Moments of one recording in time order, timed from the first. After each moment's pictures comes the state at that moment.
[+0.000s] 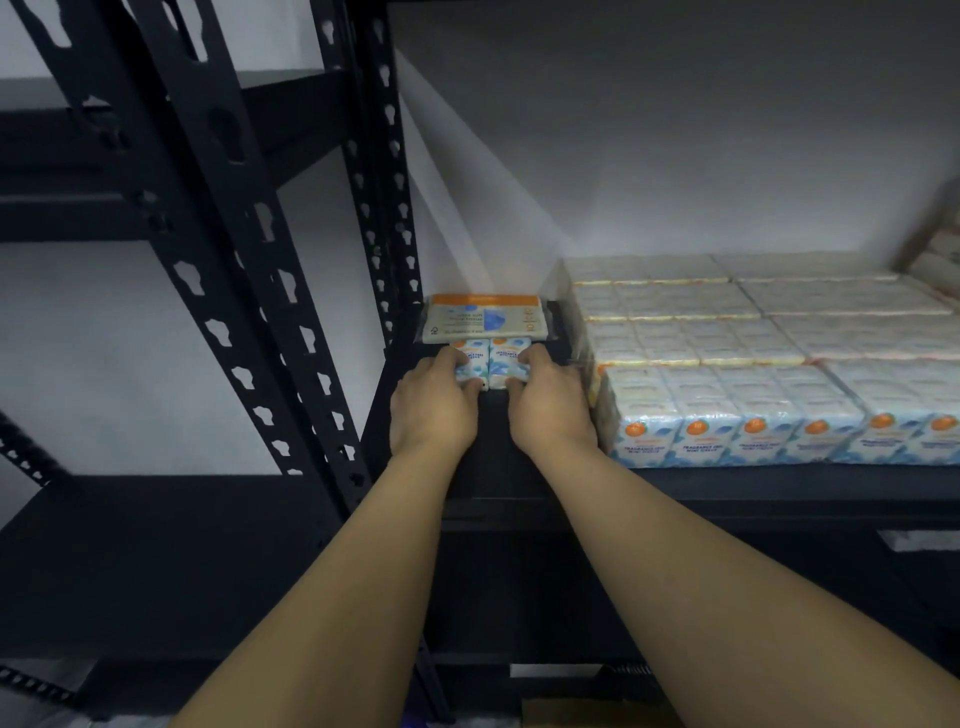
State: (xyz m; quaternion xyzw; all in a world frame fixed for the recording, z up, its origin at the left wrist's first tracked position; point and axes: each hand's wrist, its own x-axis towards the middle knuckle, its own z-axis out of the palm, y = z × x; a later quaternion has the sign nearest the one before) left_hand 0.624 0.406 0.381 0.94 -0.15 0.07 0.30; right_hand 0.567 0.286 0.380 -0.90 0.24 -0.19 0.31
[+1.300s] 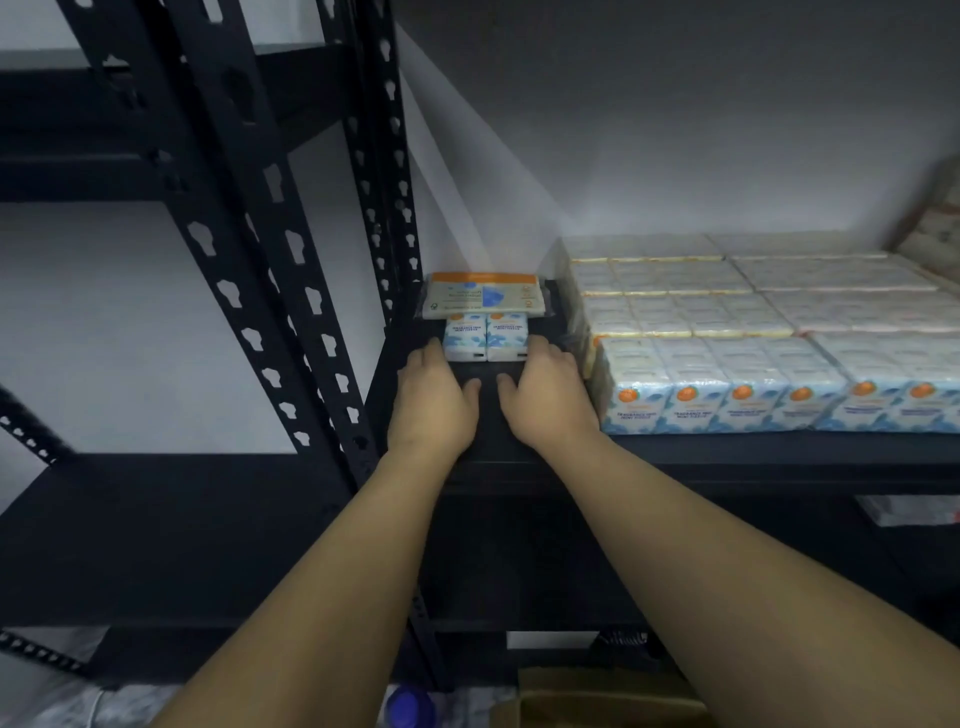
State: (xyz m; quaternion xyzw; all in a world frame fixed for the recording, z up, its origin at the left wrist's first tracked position) left_hand 0.588 0.420 0.378 0.93 -0.15 0.05 0.34; right_hand 0.540 0.293 0.382 -0.93 0.20 -0.16 0.28
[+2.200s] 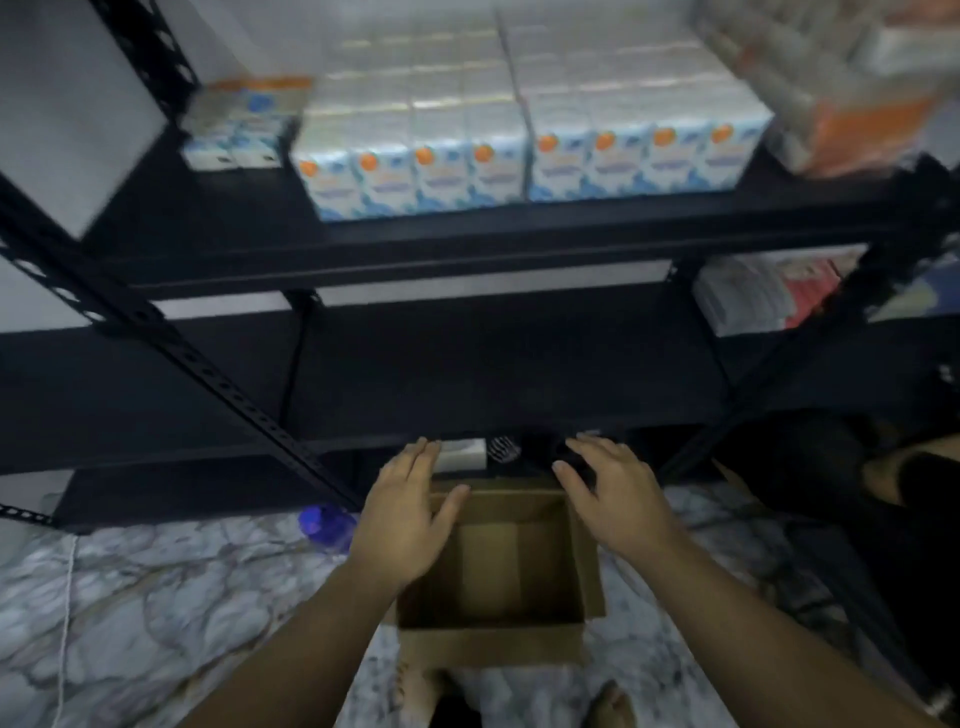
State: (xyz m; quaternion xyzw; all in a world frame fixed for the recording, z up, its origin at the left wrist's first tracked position) left_hand 0.248 0.335 0.192 0.93 -0.24 -0.14 0.23; right_hand 0.138 0.091 0.192 -0.93 0.21 -0.02 0.30
